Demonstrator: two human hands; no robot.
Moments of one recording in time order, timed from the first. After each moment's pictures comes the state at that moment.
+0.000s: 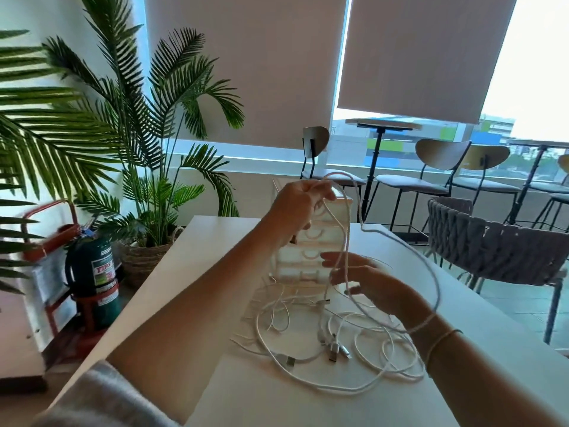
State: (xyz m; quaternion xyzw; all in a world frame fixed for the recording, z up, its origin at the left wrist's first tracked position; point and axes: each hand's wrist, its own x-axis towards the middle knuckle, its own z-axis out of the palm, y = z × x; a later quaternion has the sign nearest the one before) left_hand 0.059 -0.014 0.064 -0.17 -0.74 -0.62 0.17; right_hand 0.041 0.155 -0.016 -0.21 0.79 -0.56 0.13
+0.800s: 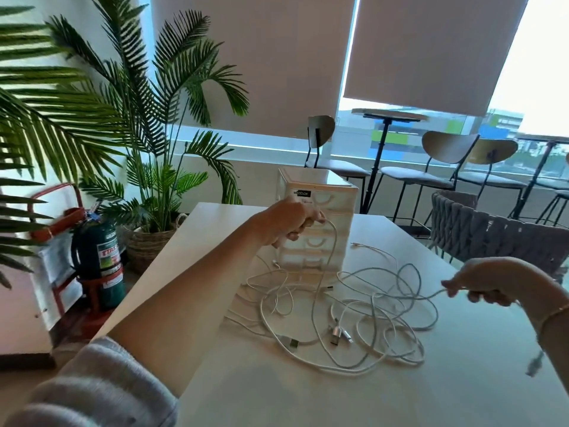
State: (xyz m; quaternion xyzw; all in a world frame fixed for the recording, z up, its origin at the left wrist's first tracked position) left_hand 0.057 -0.036 0.040 -0.12 -0.82 -0.56 -0.01; right_hand 0.028 0.286 0.015 0.13 0.97 -0.12 0.19
